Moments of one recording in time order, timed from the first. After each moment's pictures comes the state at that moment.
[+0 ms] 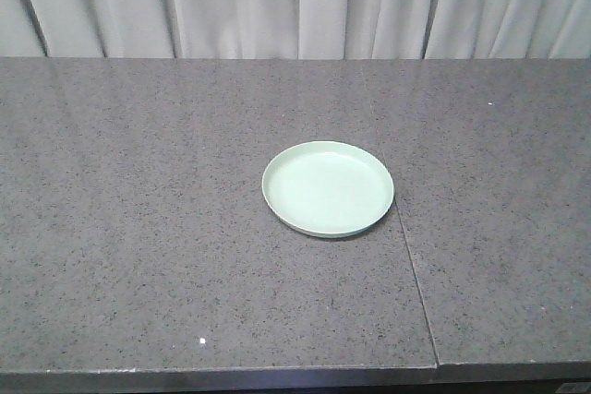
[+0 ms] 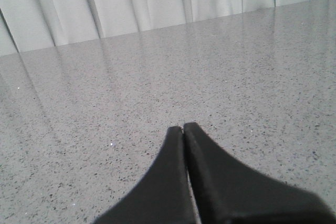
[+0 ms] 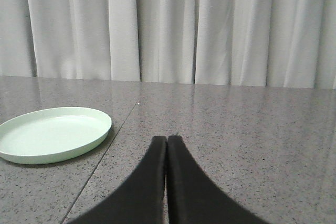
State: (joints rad) left arm 0.04 -0.01 0.02 -0.14 0.21 0.15; right arm 0.08 -0.01 0.03 -0.03 0.01 0.03
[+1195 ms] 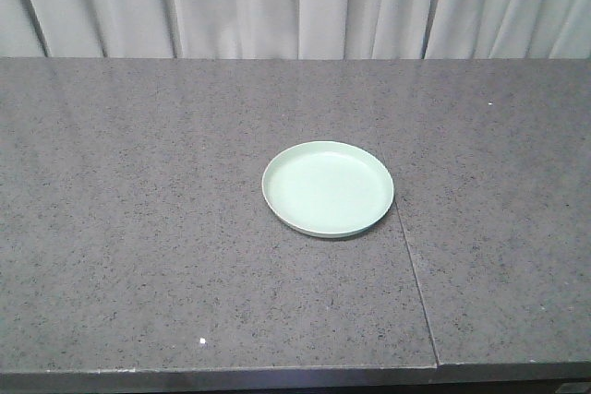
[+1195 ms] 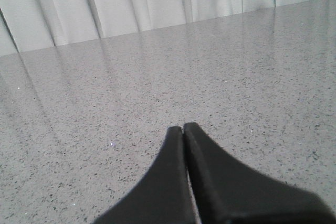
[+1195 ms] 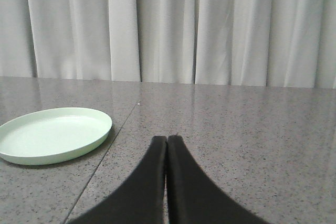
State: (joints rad) left arm 0.04 -0.01 0.02 -0.14 0.21 0.15; right arm 0.08 -0.01 0.03 -0.03 0.01 0.04
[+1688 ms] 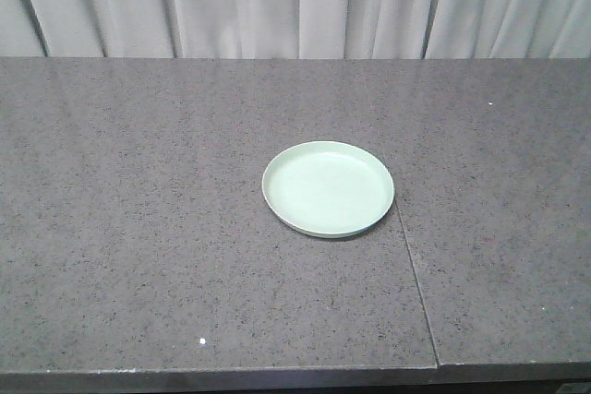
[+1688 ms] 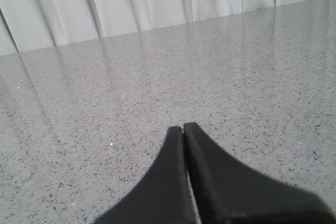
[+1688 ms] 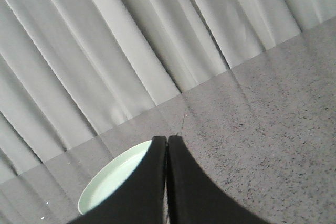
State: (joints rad) left arm 0.04 -0.01 0.02 -0.14 0.21 0.15; right arm 0.08 -0.01 0.00 0.29 0.02 0.26
